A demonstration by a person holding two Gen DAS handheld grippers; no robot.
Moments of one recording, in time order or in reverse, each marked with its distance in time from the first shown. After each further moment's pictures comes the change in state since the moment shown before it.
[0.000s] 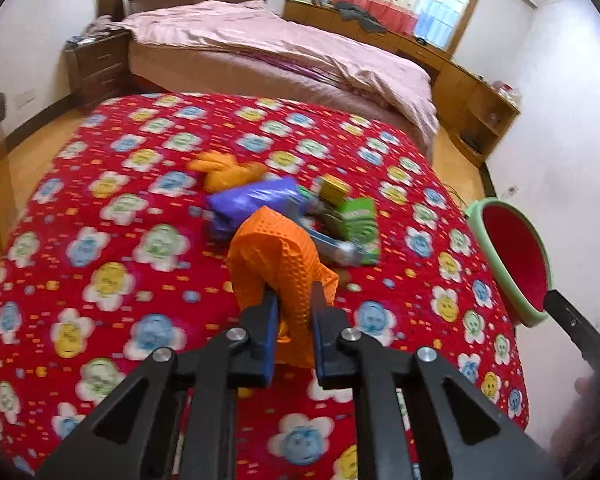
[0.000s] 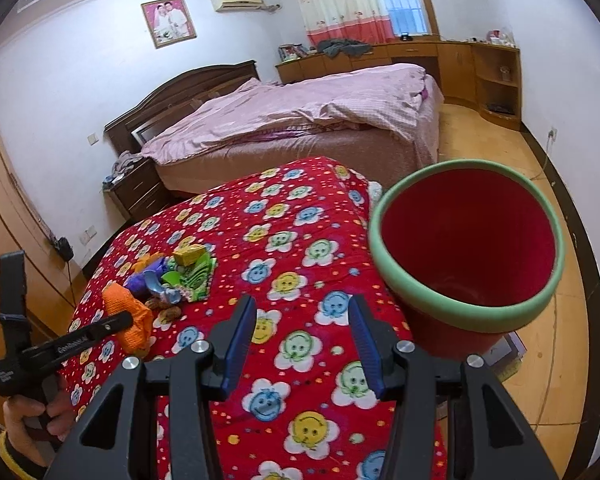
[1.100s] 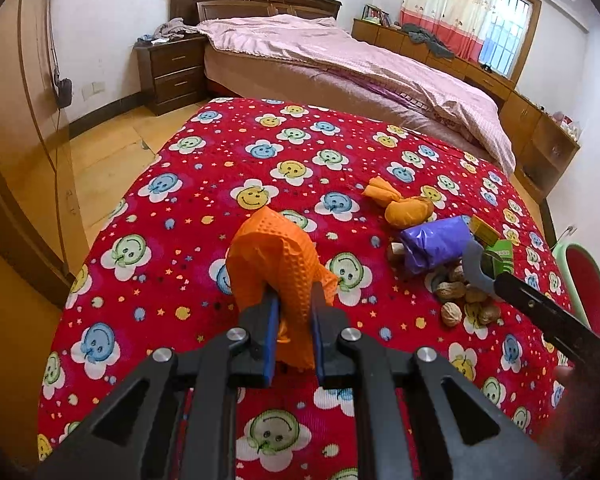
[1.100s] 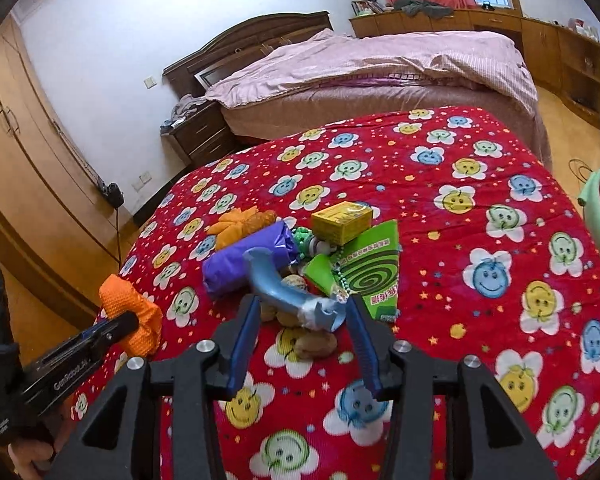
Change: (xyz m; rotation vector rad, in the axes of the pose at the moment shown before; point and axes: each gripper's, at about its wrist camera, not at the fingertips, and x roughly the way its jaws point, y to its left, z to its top) left arm 0.008 0.102 0.004 -0.101 -0.067 0.191; right arm 0.139 0.139 -0.005 -0.097 0.171 0.219
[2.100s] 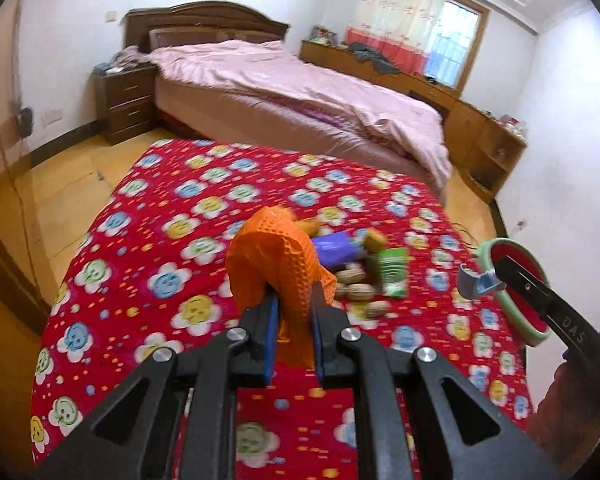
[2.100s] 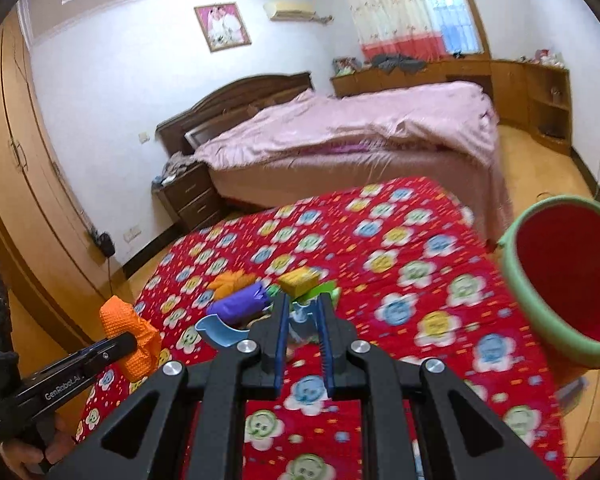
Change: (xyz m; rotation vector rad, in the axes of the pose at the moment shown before) left arm -0.076 -0.055 -0.001 0.089 -0.087 -0.188; right arm -0.111 -0.020 -0.001 0.012 -0.250 -0.078
